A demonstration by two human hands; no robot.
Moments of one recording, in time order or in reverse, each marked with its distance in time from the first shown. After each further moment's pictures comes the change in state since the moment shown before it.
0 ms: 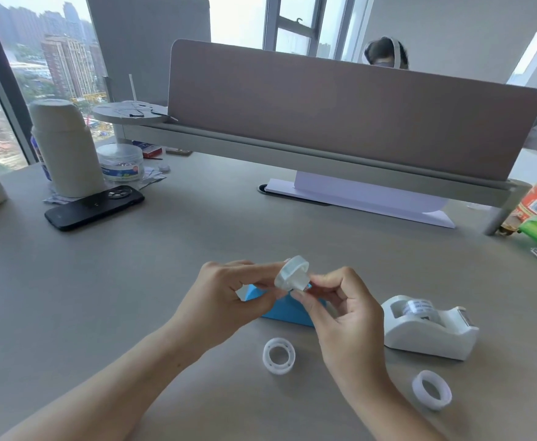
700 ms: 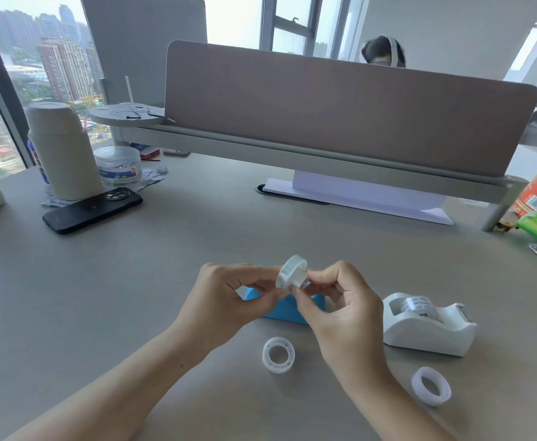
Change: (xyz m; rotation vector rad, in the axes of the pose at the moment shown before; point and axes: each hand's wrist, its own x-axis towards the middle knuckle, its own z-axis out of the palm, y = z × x) left_hand -0.001 -0.004 0.006 -0.081 0.003 -0.070; right_hand 0.005 -0.002 0.000 -0.055 0.005 -0.054
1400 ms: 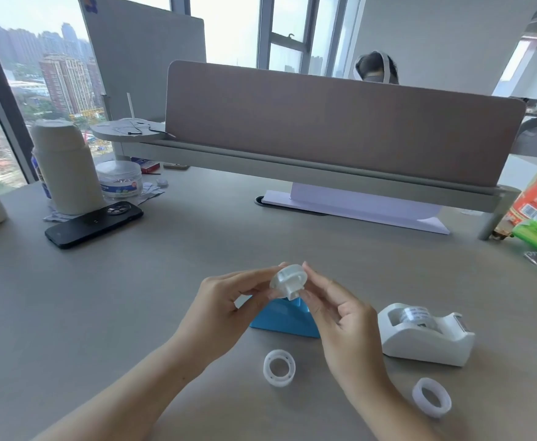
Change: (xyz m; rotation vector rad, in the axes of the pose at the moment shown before) left_hand 0.002 -0.002 0.000 -0.013 0.014 0.062; right_hand 0.000 0.004 -0.005 0.067 -0.114 0.176
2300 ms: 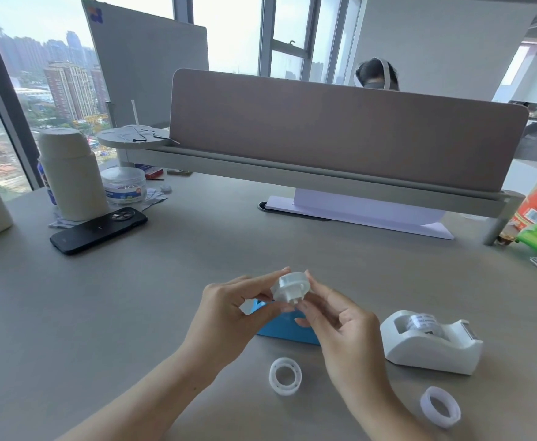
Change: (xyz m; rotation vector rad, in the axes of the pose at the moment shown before) left_hand -0.001 -0.003 0.002 -0.005 0.078 -0.105; right_hand -0.001 -0.004 0.009 0.117 -0.008 0.121
